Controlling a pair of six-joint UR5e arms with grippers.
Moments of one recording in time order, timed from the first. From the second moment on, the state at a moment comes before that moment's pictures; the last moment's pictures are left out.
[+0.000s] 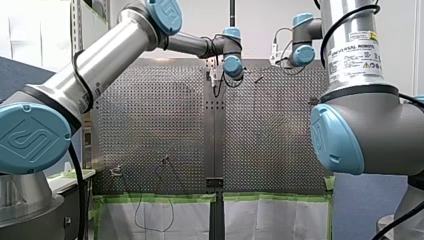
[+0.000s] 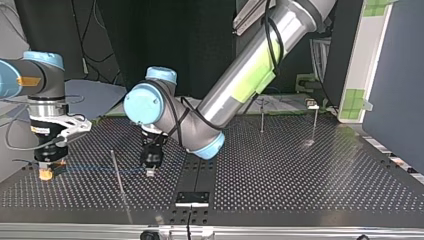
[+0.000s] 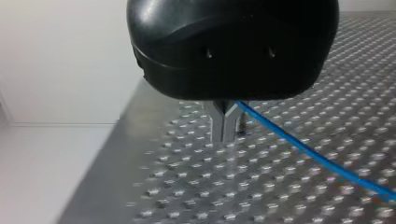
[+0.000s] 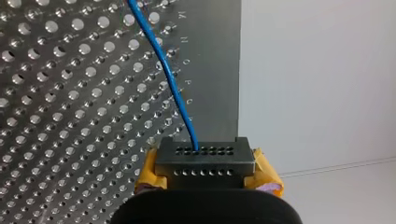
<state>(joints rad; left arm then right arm) -0.70 -2.30 -0.74 -3.15 -2.03 -1.58 1.77 -1.30 1.38 -0.24 1.48 1.66</state>
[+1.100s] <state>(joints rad) -0.67 -2.39 -0.80 -3.07 -2.00 -1.59 1.68 -1.21 1.38 -0.27 1.35 1.75</state>
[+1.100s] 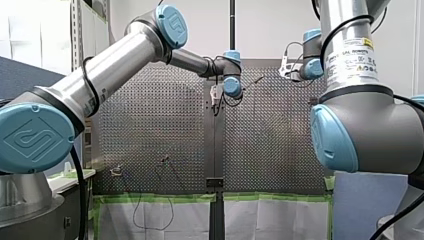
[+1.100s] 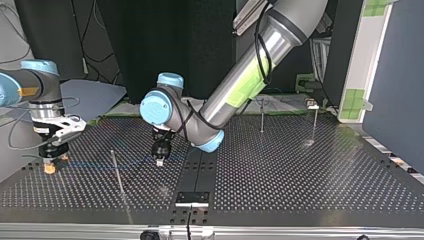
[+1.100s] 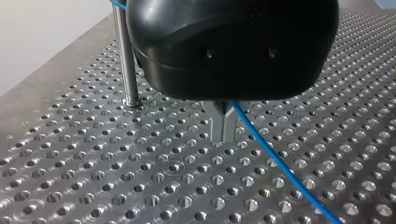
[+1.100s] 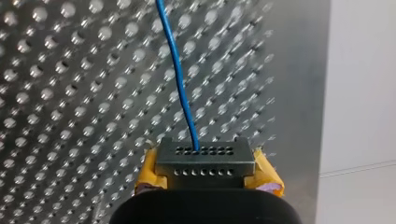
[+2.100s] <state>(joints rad) -0.63 -2.39 -0.81 -3.09 -1.96 -1.66 1.68 -1.17 1.53 -0.40 1.26 1.86</state>
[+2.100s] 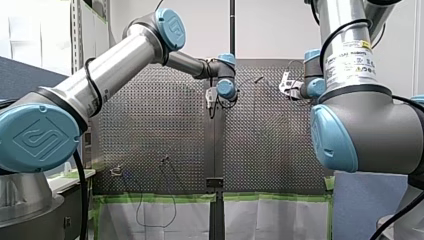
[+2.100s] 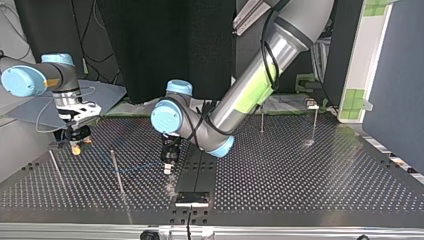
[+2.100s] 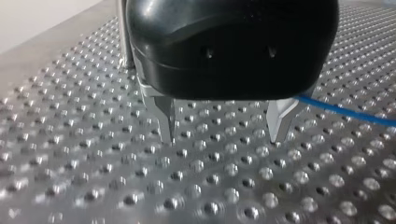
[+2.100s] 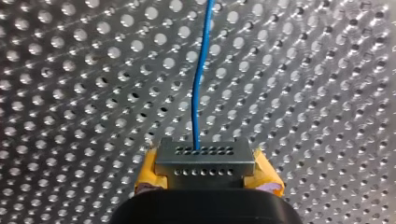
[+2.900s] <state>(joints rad) -0.68 -2.39 -0.81 -3.11 -2.10 -1.79 1.70 -1.03 1.67 -0.59 1.37 1.75</state>
